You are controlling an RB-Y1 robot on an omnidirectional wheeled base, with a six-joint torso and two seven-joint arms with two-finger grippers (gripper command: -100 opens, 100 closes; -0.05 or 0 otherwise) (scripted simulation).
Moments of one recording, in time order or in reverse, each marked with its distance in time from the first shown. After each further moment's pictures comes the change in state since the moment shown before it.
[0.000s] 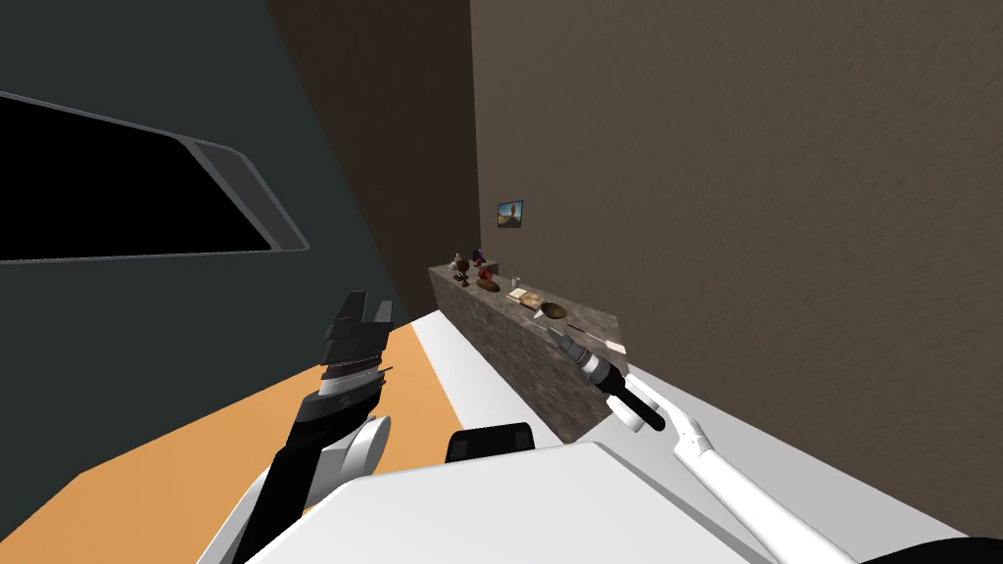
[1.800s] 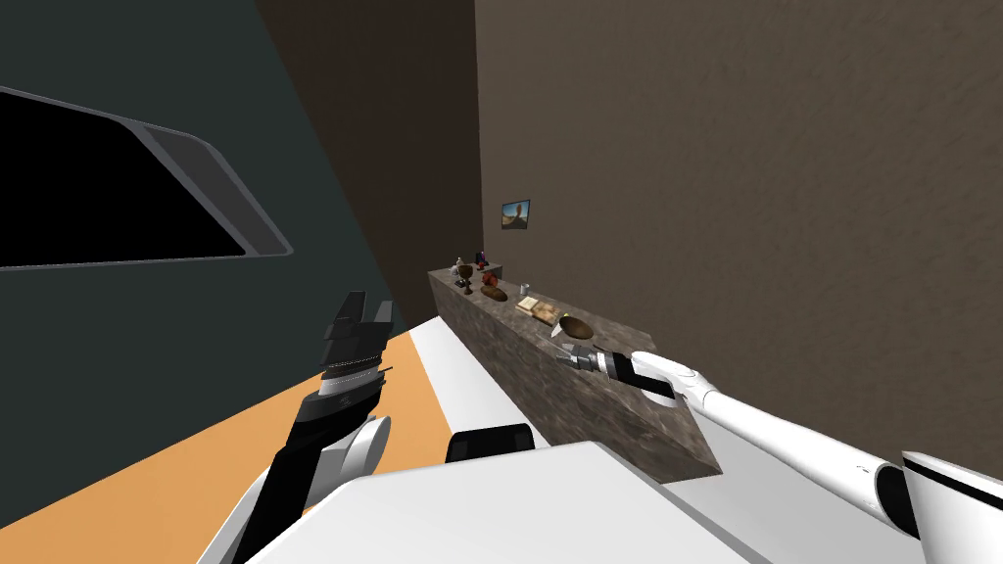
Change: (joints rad) left arm 0.000 0.000 0.000 0.000 0.000 0.000 0.000; right arm -0.280 -0.449 0.392 0.344 0.240 0.017 0.165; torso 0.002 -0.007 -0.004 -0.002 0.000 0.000
